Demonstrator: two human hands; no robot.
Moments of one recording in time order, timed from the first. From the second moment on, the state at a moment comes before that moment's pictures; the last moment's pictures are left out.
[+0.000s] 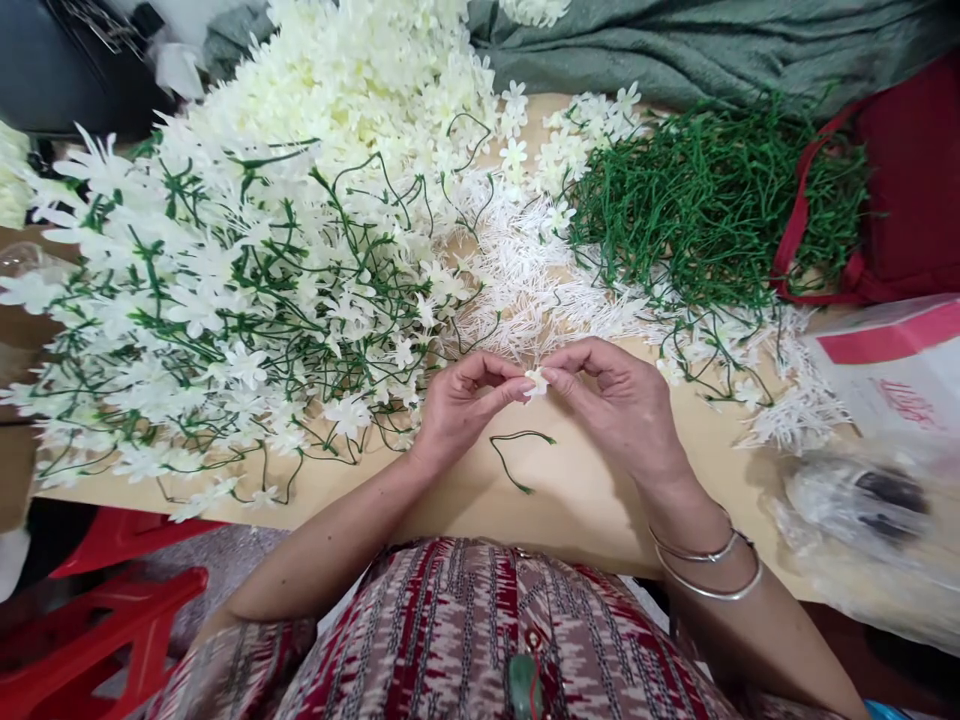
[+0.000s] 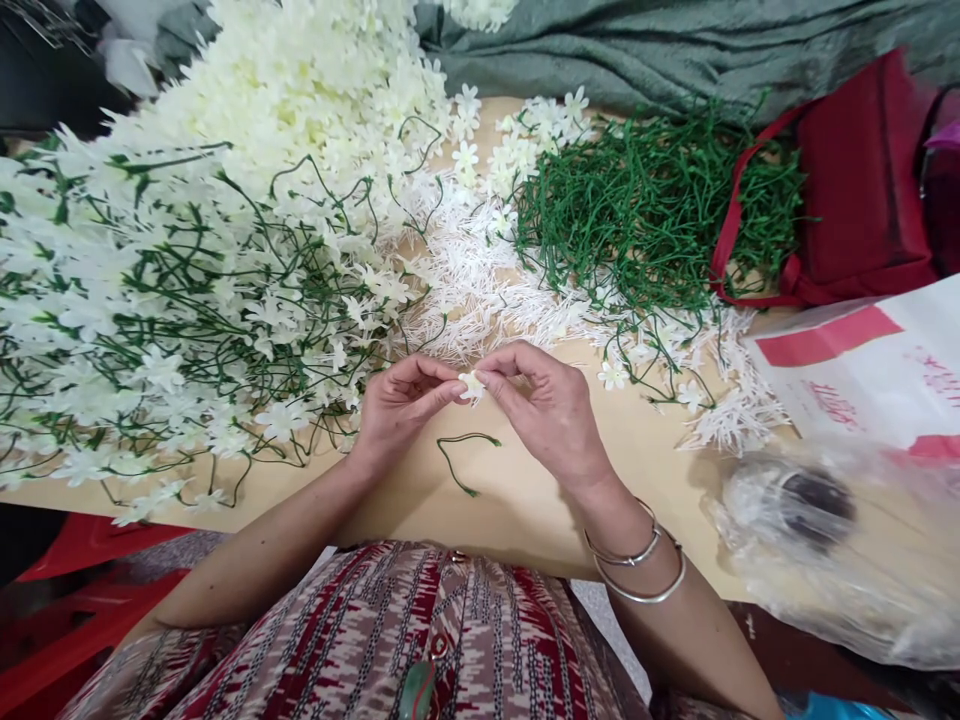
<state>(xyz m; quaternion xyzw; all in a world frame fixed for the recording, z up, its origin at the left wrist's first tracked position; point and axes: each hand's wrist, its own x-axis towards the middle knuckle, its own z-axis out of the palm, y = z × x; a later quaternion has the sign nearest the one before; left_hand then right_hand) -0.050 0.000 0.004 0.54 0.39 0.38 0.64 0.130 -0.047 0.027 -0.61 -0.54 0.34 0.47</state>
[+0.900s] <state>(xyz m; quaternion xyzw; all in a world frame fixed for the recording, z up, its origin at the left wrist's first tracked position) -0.051 0.000 0.001 0.62 0.41 0.39 0.55 0.160 -0.048 0.046 -0.69 -0.58 0.07 0.43</state>
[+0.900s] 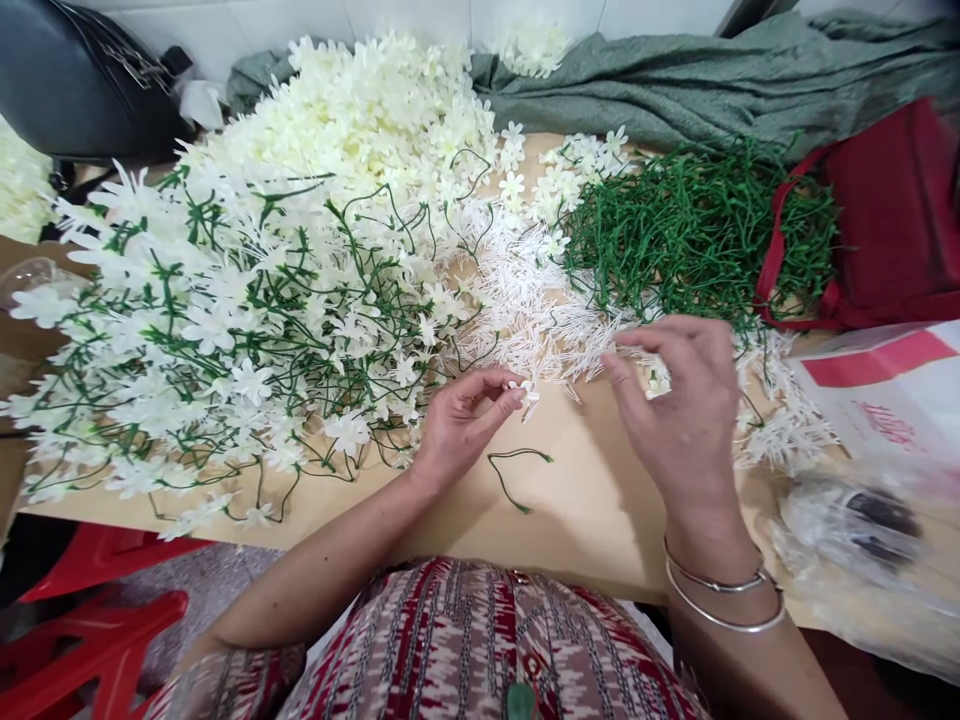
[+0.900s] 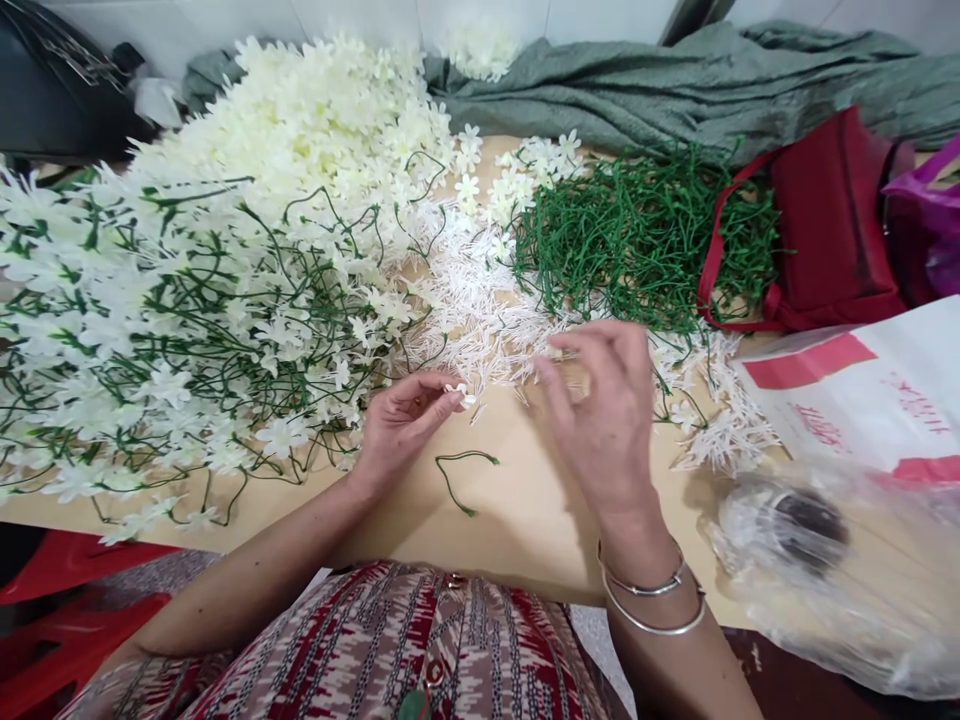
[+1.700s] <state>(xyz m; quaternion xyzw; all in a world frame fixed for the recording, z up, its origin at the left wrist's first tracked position) -0.050 0.000 0.005 0.56 0.40 0.38 0.62 0.125 -0.046 0.031 -0.59 -0.49 0.36 0.53</state>
